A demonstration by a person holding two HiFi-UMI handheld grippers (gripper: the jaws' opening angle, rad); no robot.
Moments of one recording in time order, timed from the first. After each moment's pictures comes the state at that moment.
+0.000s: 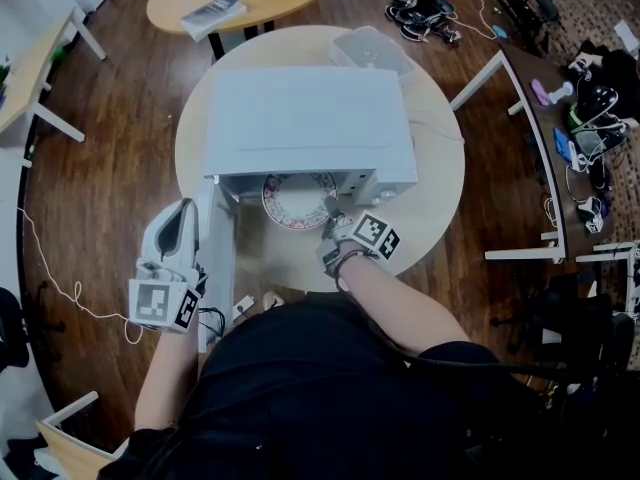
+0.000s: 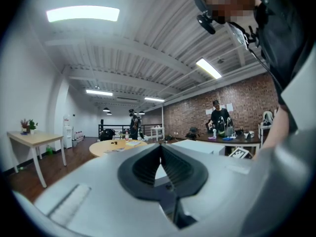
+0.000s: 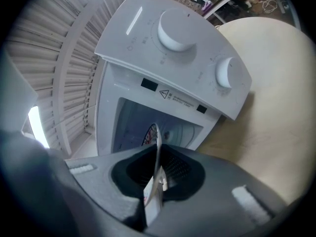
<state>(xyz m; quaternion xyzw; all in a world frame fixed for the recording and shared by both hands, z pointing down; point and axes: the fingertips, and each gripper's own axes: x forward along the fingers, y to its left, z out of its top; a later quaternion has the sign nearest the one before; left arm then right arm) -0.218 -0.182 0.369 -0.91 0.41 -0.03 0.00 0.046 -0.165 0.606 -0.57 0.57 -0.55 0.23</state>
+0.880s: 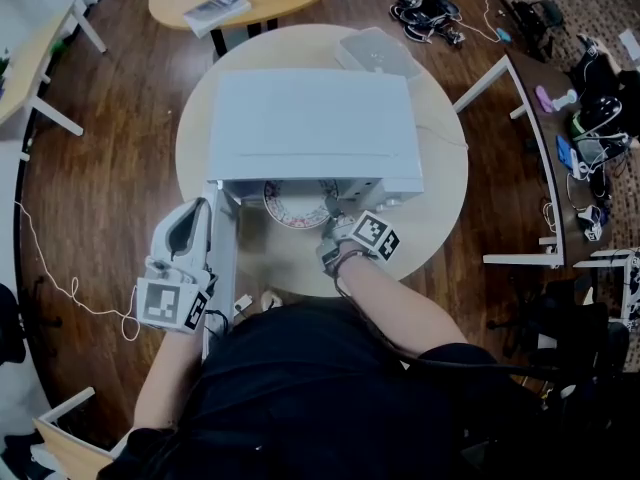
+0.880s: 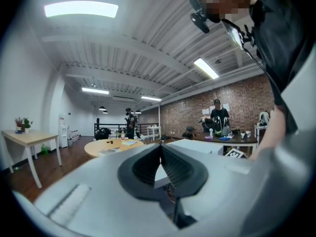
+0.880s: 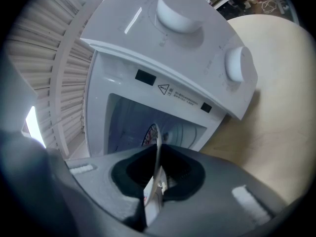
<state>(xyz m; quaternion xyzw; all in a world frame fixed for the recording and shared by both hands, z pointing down) -0.200 -0.188 0.371 -0.92 0.39 -0.04 0.01 0.046 -0.179 0.613 -0.57 0.56 -0.55 0.23</state>
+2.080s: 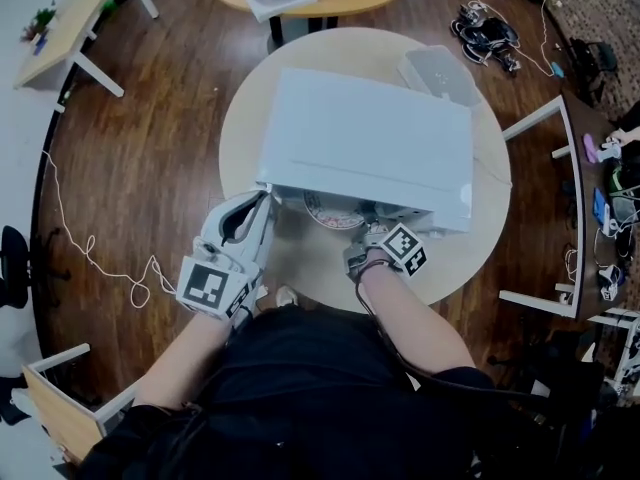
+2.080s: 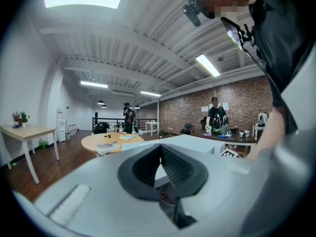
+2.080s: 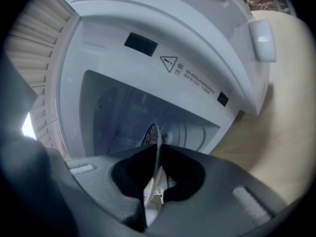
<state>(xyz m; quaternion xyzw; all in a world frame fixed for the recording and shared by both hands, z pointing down) -0.174 -0.206 0.392 -0.92 0.38 -0.06 -0.01 0.045 -0.208 0.626 -0.58 0.55 -0.56 0.22</state>
